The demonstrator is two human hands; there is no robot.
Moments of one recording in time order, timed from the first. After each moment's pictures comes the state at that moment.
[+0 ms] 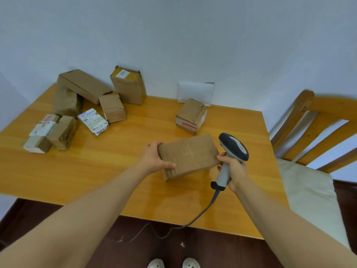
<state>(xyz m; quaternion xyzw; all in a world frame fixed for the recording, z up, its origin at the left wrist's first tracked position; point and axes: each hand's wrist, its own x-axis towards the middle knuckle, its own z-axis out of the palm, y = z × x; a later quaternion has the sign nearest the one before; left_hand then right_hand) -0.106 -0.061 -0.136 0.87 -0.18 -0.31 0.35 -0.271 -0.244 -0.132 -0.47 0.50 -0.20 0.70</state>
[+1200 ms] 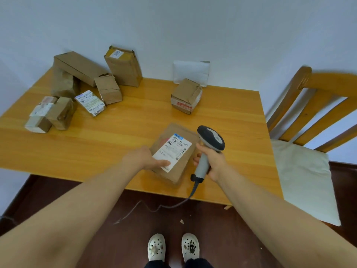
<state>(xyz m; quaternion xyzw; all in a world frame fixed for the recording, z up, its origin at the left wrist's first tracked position) -0.158 -0.036 -0.142 0.92 -0.20 -0.33 -0.01 -0.296 -0.200 -0.149 -0.42 0.50 -0.07 0.75</state>
